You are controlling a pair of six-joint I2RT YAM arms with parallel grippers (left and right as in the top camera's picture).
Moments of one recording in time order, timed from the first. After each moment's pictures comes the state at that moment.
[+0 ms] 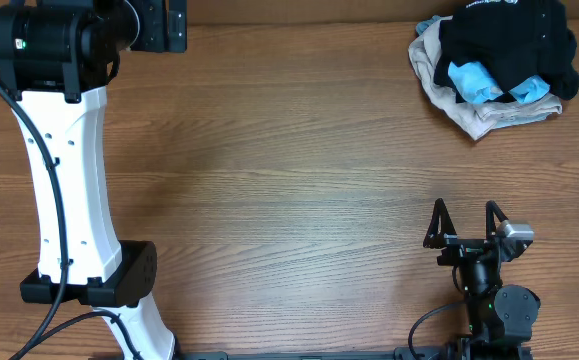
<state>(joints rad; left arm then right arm) -0.08 1.97 2.69 -1.44 -0.04 0.00 -0.08 0.01 0.02 -0.02 -0.12 0.25</state>
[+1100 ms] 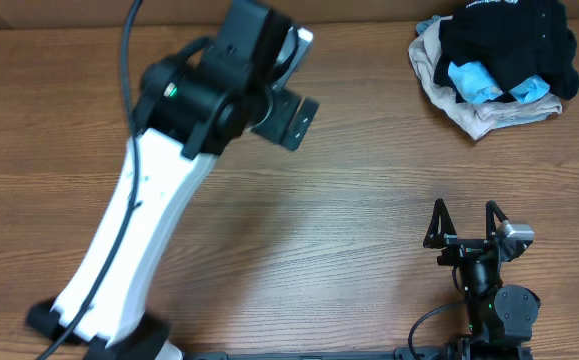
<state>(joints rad) -0.51 1.71 2.12 -1.36 -0.05 0.01 -0.08 0.01 0.02 -0.02 -0.12 0.25</state>
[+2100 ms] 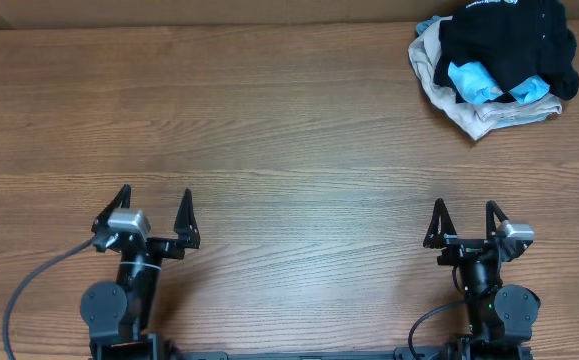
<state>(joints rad) 0.12 0.28 0.14 0.18 0.25 -0.14 -0.08 0.01 0.02 -0.02 -0.12 0.25</state>
